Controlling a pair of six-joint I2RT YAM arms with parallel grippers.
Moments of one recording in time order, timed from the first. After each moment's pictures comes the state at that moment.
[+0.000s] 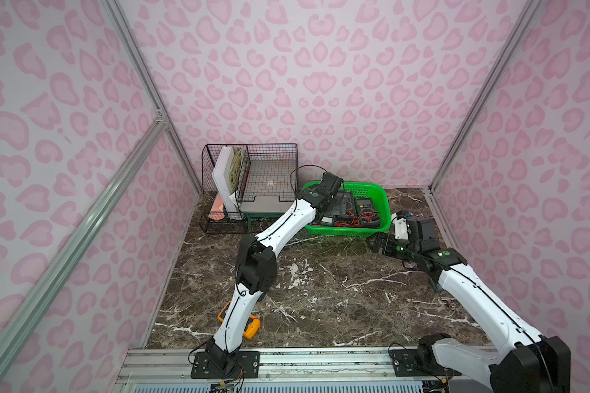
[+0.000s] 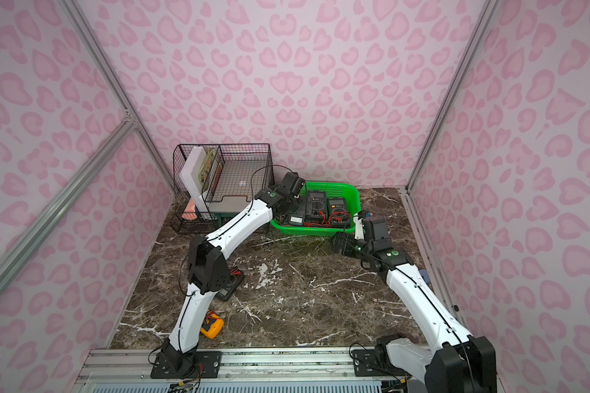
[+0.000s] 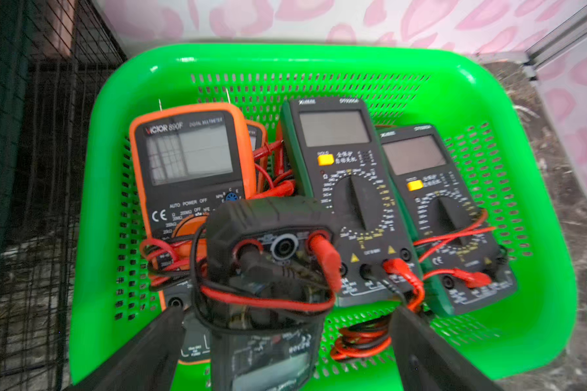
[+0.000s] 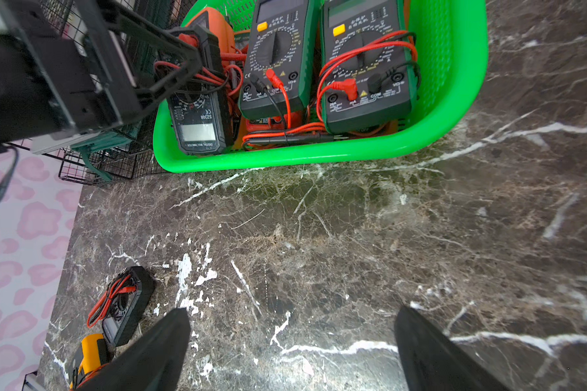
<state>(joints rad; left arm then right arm) -0.65 2.29 2.26 -0.77 -0.17 -0.47 0.29 1.14 0.88 -0.47 -0.22 0.45</state>
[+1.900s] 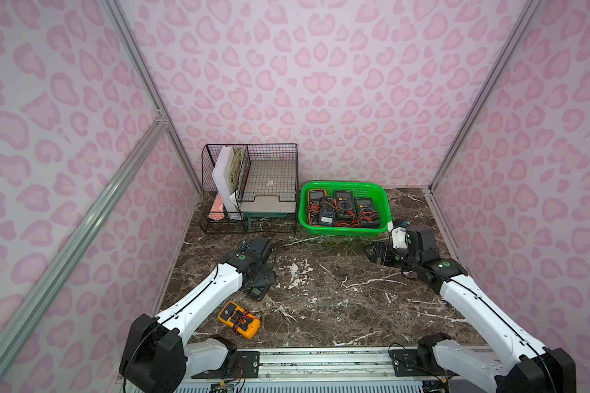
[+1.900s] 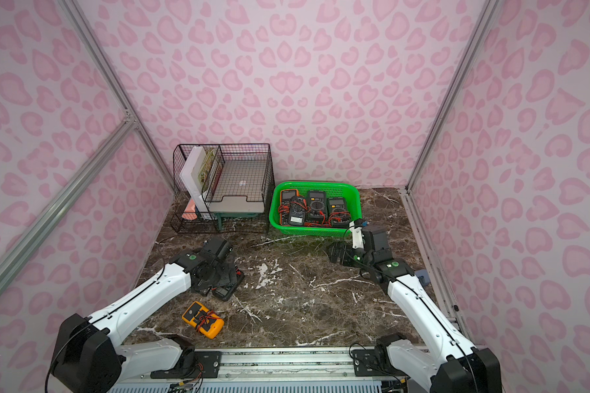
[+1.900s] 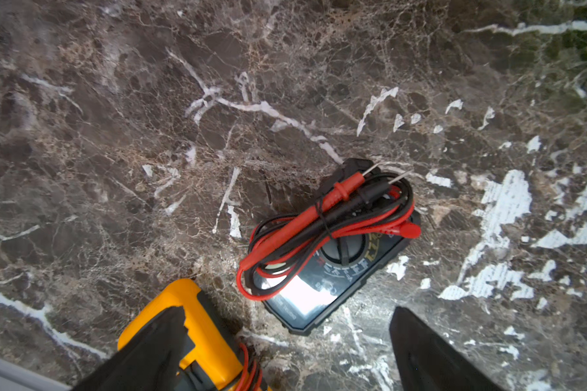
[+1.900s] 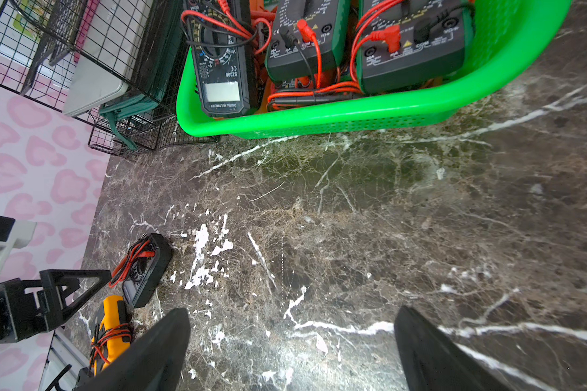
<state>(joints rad) -0.44 1.25 0.87 -0.93 -0.26 -0.72 0.32 1.06 0.77 -0.43 -0.30 0.45</state>
